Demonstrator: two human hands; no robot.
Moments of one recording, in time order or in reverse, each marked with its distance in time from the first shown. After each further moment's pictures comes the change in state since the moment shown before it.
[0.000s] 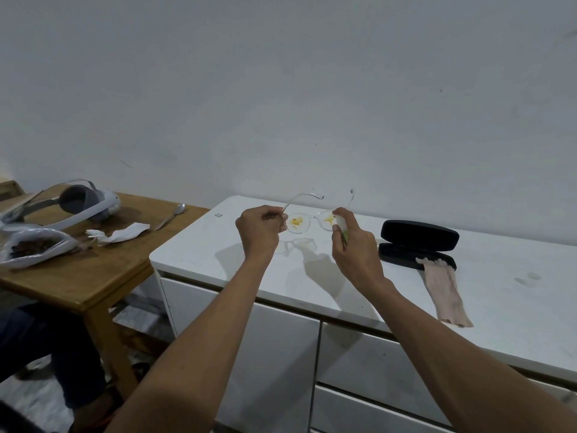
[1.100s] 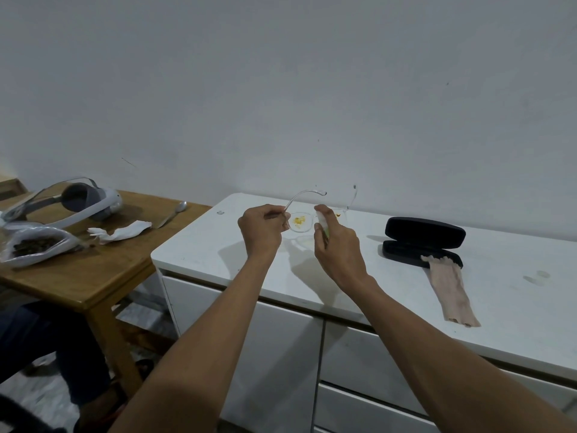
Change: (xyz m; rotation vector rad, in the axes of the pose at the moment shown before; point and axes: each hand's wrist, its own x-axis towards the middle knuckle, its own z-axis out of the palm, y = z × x) left_hand -0.002 -0.001 0.000 0.054 0.014 0.018; right_hand -0.001 -0.018 0.029 0.007 -0.016 -0.079
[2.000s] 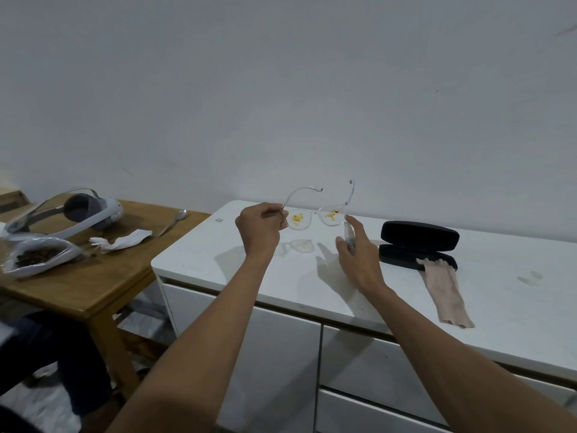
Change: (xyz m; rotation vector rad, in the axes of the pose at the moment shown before) left_hand 0.004 0.014 0.004 -0.075 -0.004 0.018; right_hand -0.005 0.044 -0.023 0.235 -0.038 0.275
